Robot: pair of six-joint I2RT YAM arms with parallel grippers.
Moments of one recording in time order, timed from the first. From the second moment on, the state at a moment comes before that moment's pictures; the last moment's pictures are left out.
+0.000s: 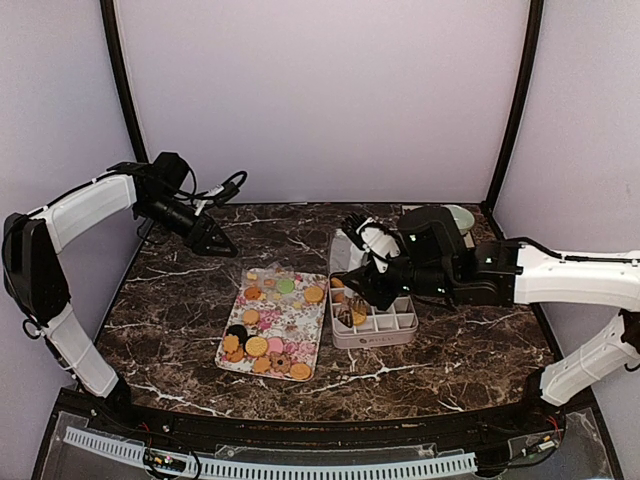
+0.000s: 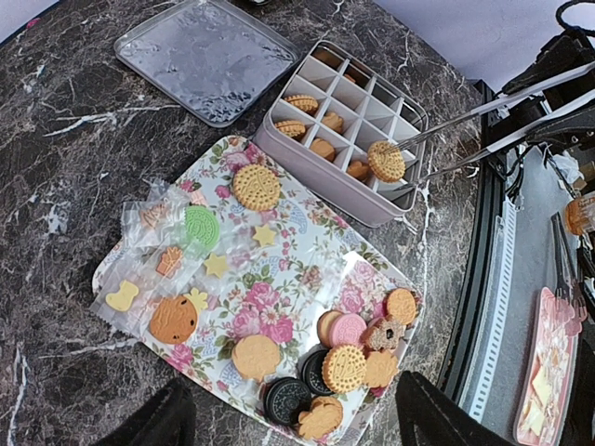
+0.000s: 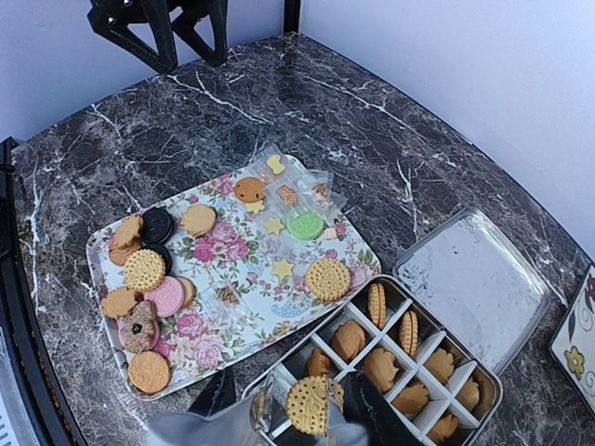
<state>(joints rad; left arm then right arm) -0.25 1.65 1.48 -1.03 0.77 0.52 1.07 1.33 1.02 -0.22 0.15 0.01</state>
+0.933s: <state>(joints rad) -0.24 1.65 1.48 -1.04 0.79 0.52 1.17 1.38 1.04 -0.22 0.34 -0.06</state>
